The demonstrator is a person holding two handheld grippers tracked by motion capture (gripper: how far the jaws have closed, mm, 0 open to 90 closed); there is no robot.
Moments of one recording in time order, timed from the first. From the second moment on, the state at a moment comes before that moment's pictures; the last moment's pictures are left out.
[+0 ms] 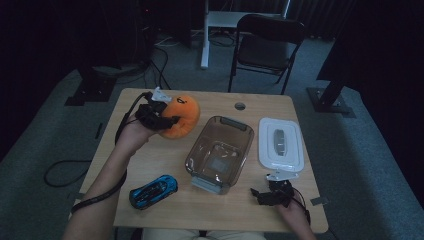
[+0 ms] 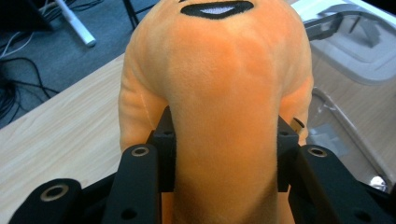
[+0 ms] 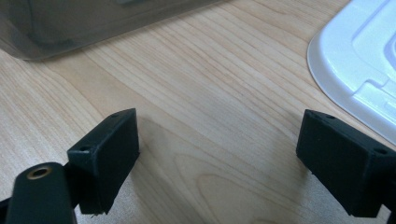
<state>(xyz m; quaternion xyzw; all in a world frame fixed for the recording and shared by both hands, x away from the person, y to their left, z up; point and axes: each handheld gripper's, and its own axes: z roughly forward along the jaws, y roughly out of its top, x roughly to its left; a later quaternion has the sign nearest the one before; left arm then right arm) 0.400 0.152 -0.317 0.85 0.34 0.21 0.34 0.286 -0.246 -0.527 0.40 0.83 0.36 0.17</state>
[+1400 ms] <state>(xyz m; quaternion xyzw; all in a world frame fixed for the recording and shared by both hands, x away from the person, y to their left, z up) 0.413 0.024 -0.351 0.91 0.24 0.13 0.30 0.286 -0.246 -0.527 0.40 0.83 0.36 0.17</state>
